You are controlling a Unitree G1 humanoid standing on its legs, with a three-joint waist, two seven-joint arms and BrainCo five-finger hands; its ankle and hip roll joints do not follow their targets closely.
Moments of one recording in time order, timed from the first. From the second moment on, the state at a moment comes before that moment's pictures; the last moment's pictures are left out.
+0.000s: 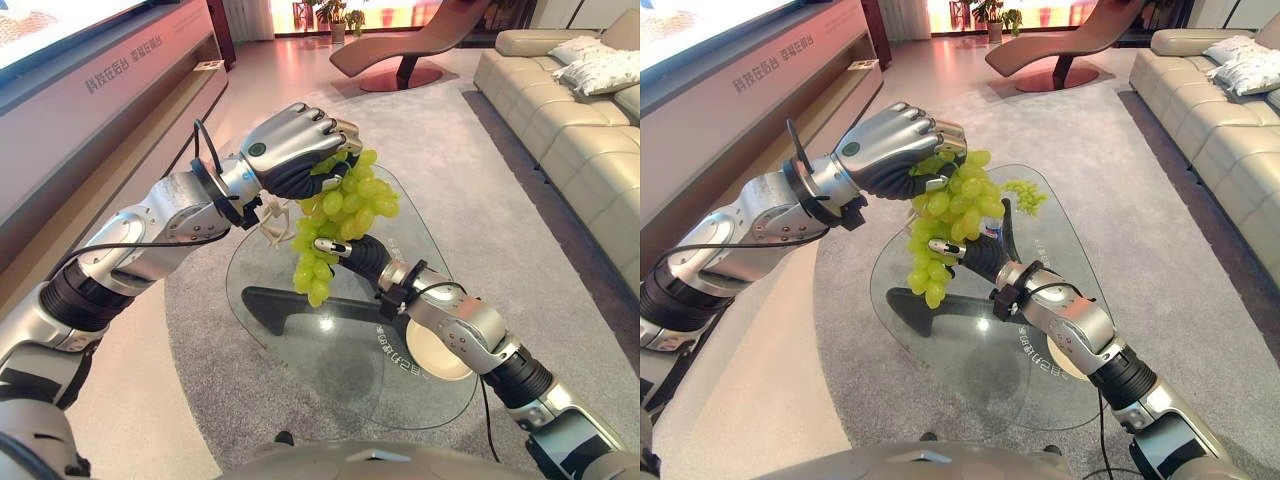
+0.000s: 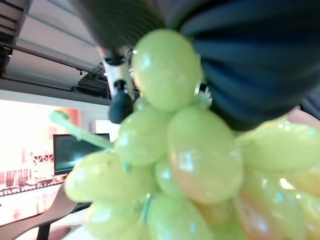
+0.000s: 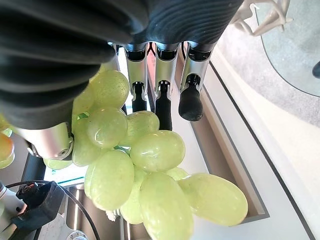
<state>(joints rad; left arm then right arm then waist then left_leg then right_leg) -0.75 0.91 -0.51 -0.30 0.41 -0.20 -0.05 -0.33 -0.49 0.53 -0.16 0.74 0.24 0.21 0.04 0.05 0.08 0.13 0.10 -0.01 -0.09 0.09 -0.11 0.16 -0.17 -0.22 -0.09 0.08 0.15</state>
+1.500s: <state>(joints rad) -0.01 0.70 -0.04 0.03 0.25 -0.15 0.06 0.07 -0.51 0.08 0.02 0.64 0.05 0.24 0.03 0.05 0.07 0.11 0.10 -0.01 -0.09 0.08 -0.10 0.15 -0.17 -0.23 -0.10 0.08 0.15</state>
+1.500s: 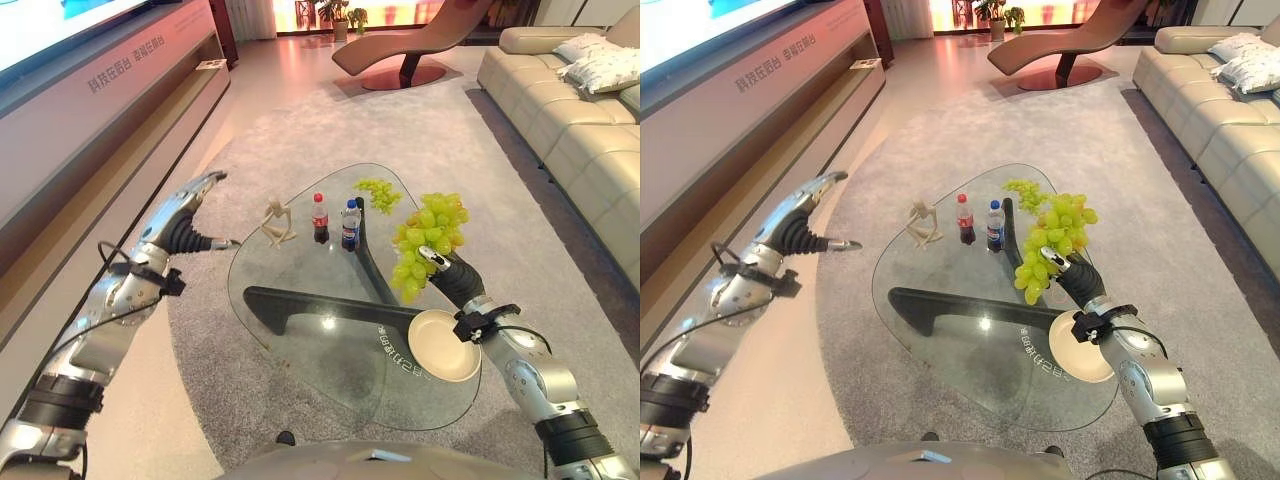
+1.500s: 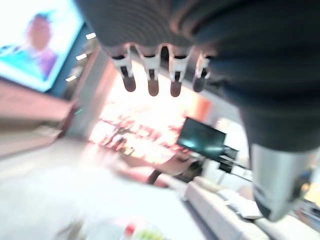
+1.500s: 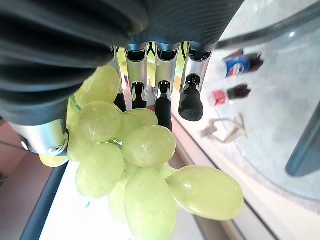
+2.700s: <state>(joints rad) -0.29 0.43 -0.40 0.85 -0.02 -0.09 0.22 -0.57 -0.70 0.17 0.63 0.29 -0.04 -0.22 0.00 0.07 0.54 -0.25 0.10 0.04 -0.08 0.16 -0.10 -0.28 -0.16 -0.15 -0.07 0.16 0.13</state>
